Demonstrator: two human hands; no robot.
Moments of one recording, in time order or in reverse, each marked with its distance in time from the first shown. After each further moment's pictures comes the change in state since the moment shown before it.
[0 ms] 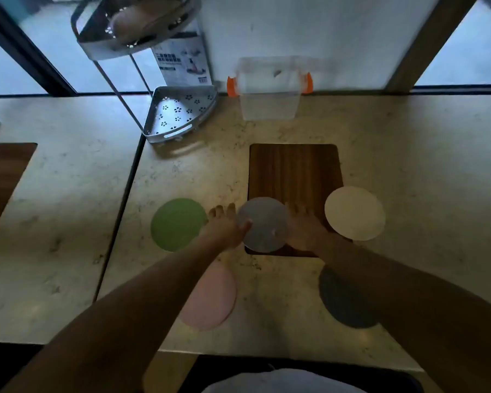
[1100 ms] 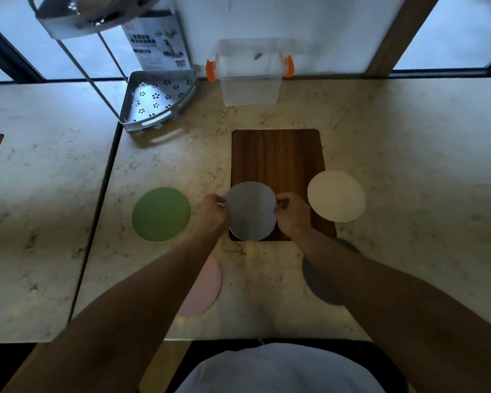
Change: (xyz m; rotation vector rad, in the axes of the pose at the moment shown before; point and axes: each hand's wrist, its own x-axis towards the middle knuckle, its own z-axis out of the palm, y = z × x) left_hand -0.005 0.027 0.005 -0.621 0.194 -0.173; right_hand -0.023 -0.002 0.006 0.751 0.368 0.289
